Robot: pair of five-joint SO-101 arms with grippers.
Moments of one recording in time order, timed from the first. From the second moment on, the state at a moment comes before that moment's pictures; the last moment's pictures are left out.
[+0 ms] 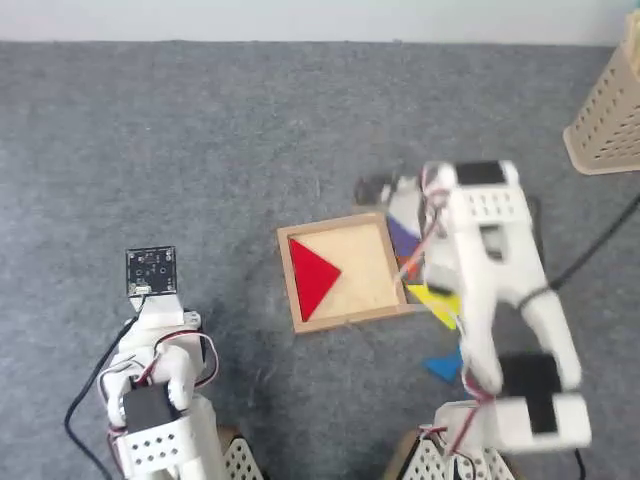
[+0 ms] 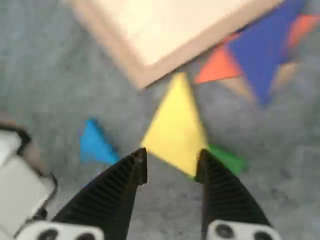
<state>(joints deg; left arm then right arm) -22.0 -103.9 97.1 72.0 -3.9 -9.1 -6.2 21.7 88.8 66.9</state>
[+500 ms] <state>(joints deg) -22.0 -103.9 97.1 72.0 -3.9 -8.2 -22.5 52.7 68.0 77.7</state>
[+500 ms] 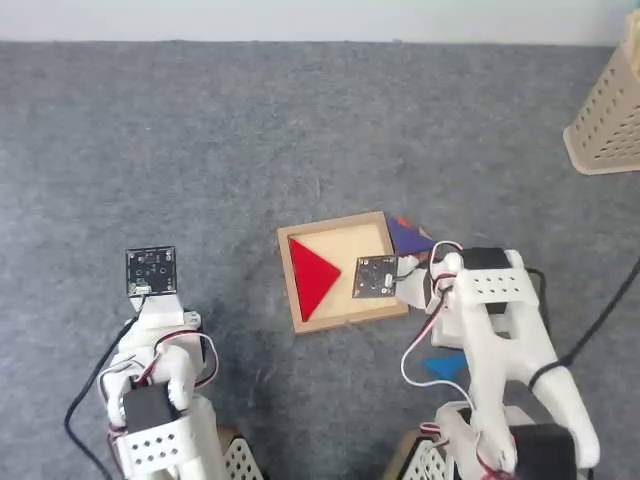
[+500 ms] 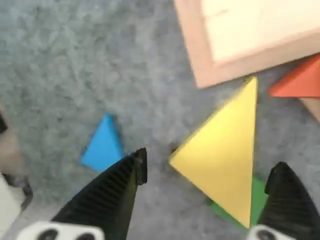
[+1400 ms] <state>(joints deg) -22.0 -103.9 97.1 72.0 -3.9 -1.4 -0.6 40.3 65.7 89.0</state>
